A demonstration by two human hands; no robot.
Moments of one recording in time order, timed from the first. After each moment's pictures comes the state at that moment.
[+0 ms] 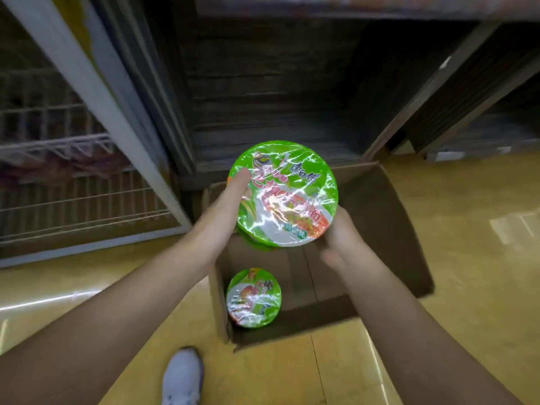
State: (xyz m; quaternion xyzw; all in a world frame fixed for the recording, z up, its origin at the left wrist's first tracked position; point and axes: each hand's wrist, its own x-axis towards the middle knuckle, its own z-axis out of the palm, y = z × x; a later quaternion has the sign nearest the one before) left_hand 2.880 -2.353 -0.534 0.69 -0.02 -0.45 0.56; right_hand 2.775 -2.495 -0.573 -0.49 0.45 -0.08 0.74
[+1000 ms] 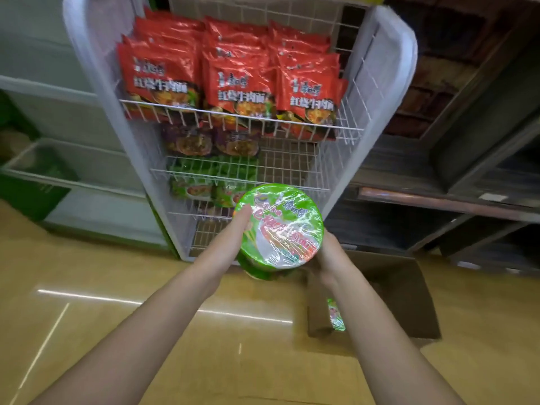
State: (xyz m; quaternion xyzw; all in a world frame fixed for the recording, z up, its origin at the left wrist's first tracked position) left_hand 2.920 -1.931 -0.112 0.72 0.03 -0.38 0.59; right_hand 2.867 -2.107 -0.160 -0.56 0.35 0.04 0.75
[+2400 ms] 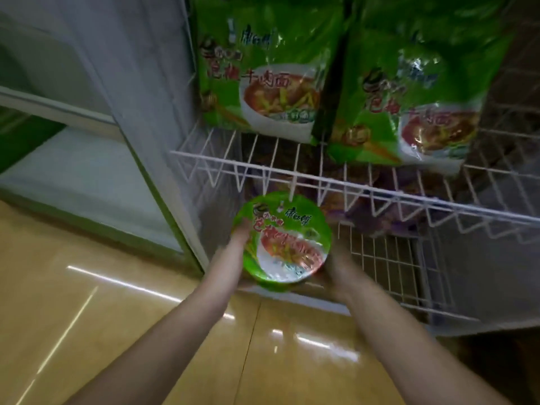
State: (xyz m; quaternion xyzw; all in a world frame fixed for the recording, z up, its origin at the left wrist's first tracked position) left_hand 3.236 -1.868 -0.700 0.69 0.16 -0.26 0.66; right_hand 3.216 -2.037 -0.734 -0.61 0.30 0.11 0.72
